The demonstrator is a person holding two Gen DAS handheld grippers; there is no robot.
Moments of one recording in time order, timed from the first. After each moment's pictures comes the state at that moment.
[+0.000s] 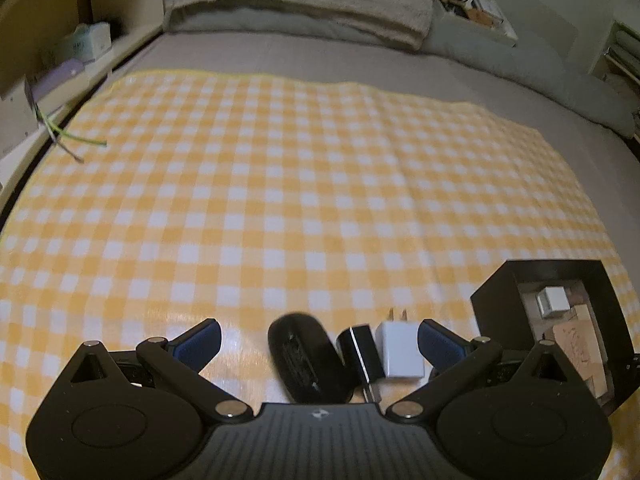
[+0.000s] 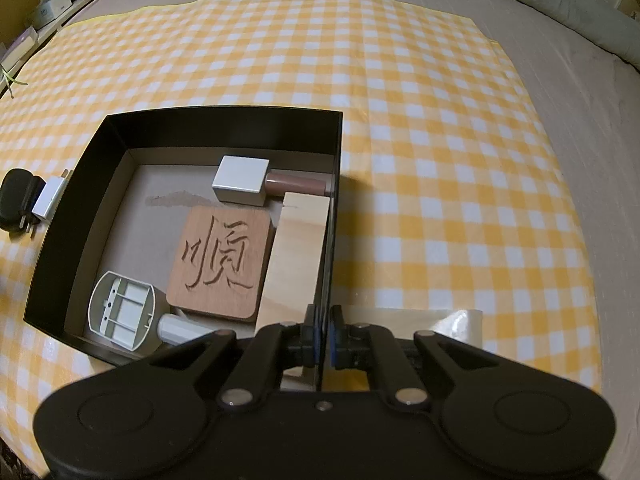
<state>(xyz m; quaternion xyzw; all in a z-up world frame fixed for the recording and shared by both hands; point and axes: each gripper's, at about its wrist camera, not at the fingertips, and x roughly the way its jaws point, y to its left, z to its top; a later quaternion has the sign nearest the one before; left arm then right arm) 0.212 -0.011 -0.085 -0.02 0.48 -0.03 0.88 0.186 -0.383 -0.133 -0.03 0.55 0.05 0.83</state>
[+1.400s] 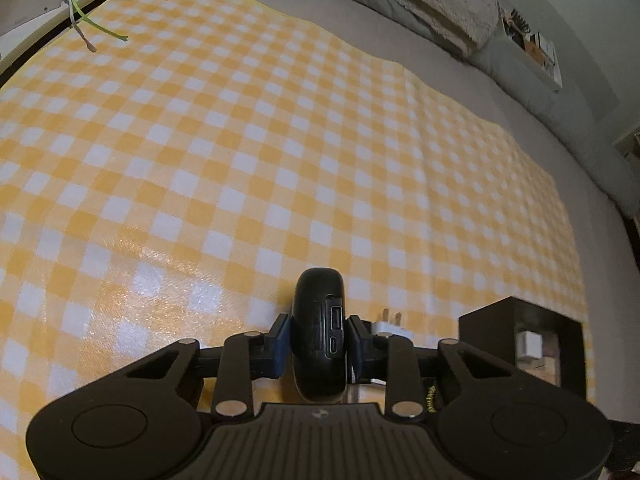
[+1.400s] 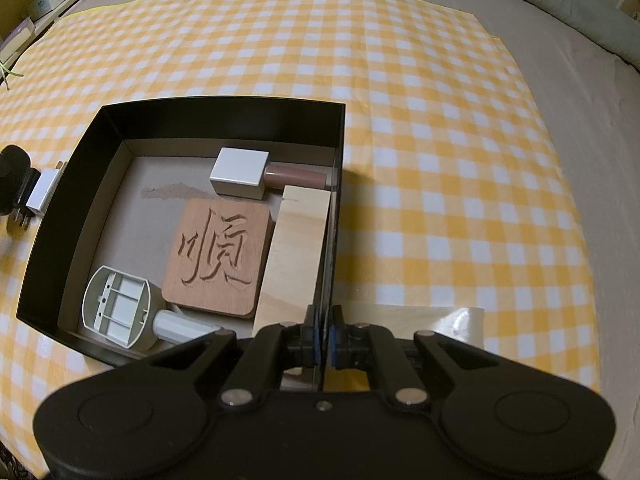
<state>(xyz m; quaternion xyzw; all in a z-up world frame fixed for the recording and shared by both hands) 0.226 0.025 -0.117 -0.18 0.53 -0.01 0.83 0.186 -0.382 -0.139 -0.04 0.56 0.05 0.82</state>
